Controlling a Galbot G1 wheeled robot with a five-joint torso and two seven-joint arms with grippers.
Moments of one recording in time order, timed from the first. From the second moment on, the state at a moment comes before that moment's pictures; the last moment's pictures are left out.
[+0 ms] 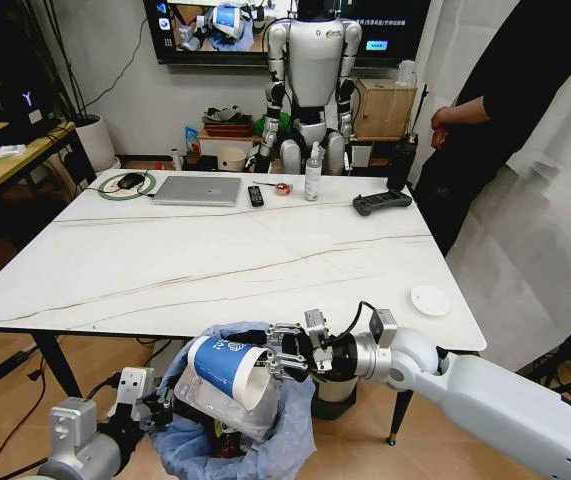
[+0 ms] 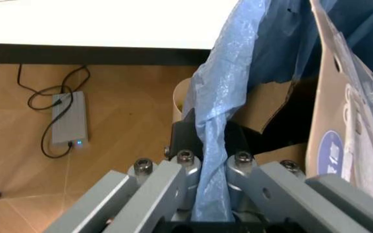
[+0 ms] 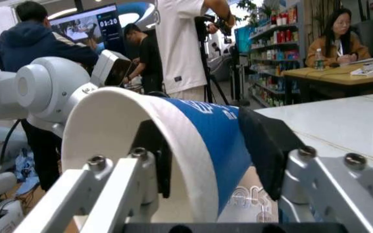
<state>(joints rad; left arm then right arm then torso) 1.96 -0.97 -0.75 -2.50 -0.80 0.57 -0.21 -0.58 0.76 -0.52 1.85 1.07 0.16 -0.77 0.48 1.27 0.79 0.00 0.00</state>
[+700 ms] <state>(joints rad) 1.95 -0.96 -0.75 -2.50 -0.80 0.57 -0.21 -0.59 0.72 -0.52 1.88 1.05 0.15 -0.72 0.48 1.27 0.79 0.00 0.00</state>
